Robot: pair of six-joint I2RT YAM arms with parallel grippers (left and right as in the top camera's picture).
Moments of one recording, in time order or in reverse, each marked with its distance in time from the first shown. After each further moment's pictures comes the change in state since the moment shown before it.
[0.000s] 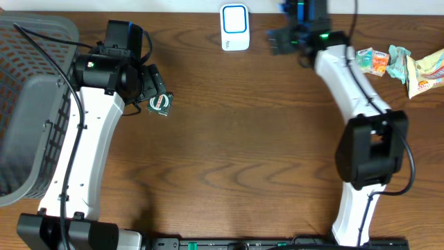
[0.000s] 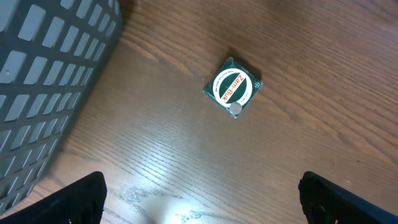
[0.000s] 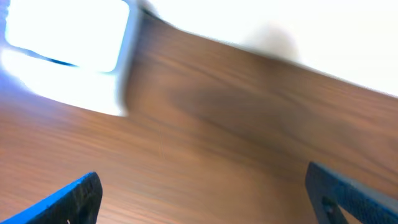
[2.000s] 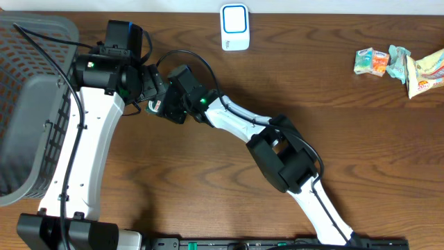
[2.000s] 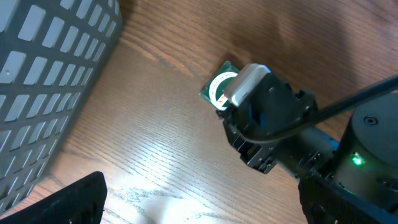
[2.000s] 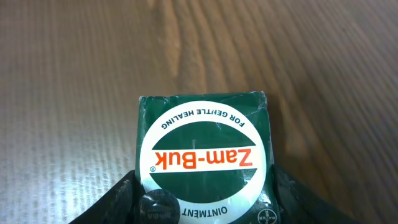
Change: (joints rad) left arm 0.000 0.000 0.000 0.000 0.000 0.000; right arm 0.552 0.325 -0.001 0.282 -0.225 -0.263
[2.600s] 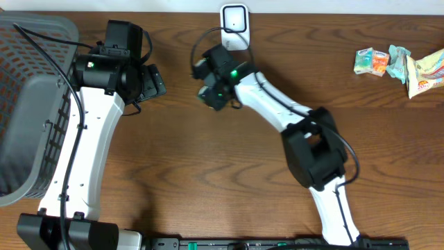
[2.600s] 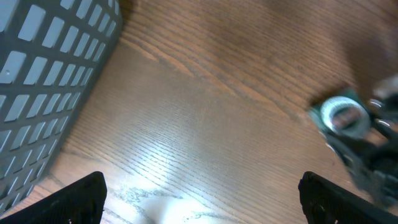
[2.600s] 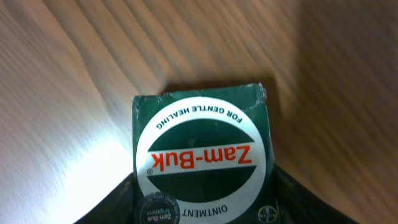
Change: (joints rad) left arm 0.000 0.000 0.000 0.000 0.000 0.000; right arm -0.182 -0.169 0.001 -0.576 0.233 0.145
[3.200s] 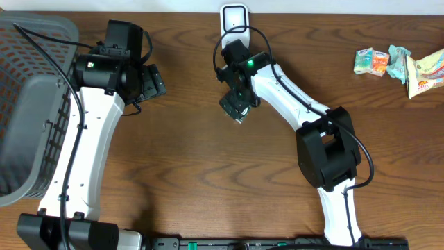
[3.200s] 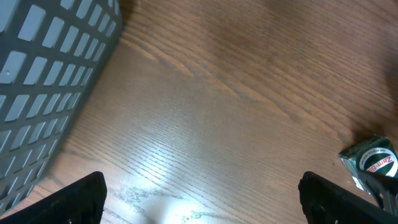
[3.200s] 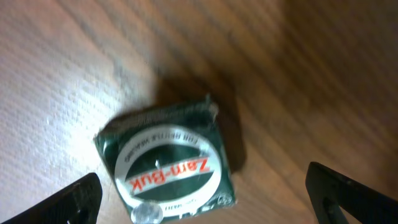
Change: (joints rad) left arm 0.000 0.000 0.000 0.000 0.000 0.000; right arm -0.064 -0.043 -0.001 -0.207 0.125 0.018
